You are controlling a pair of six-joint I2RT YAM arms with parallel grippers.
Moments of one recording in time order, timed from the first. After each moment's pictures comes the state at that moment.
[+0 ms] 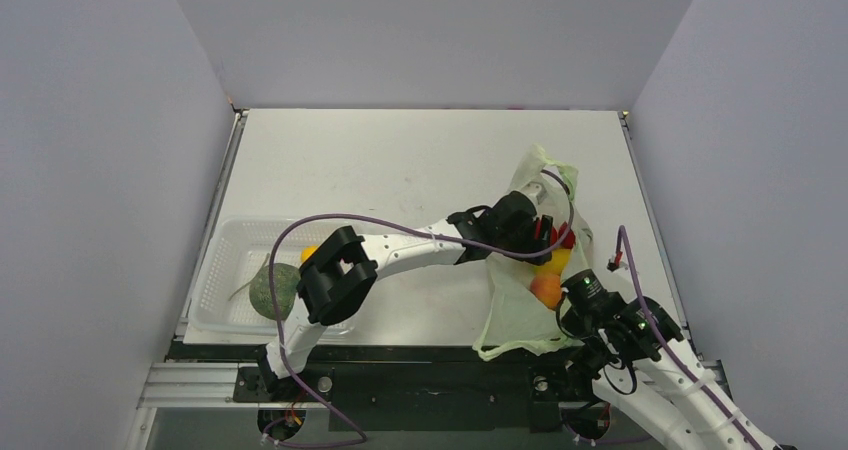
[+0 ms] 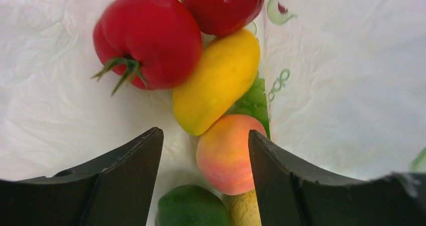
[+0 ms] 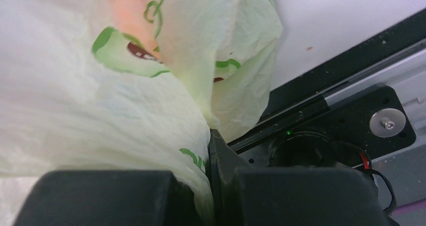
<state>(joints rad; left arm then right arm) -1.10 2.15 1.72 -0.19 0.01 -0.67 0.60 0.53 0.65 -1.35 0.37 1.18</state>
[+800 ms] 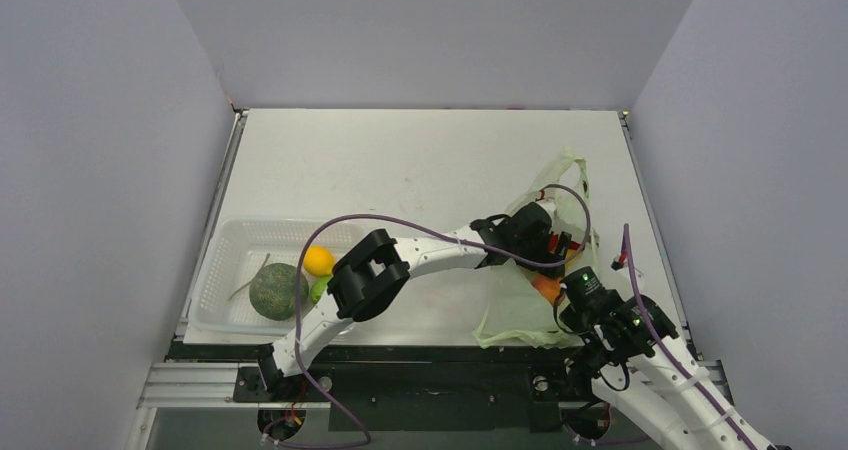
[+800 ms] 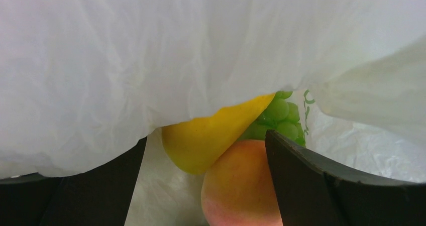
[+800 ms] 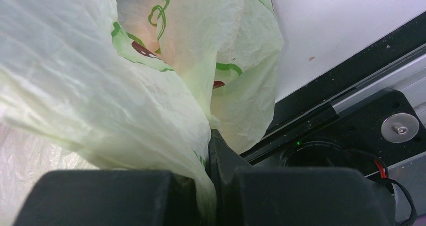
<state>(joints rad) -1.12 2.37 1.91 -0.23 0.04 -0.59 0.56 0.54 0.63 -1.31 0.40 1.22</state>
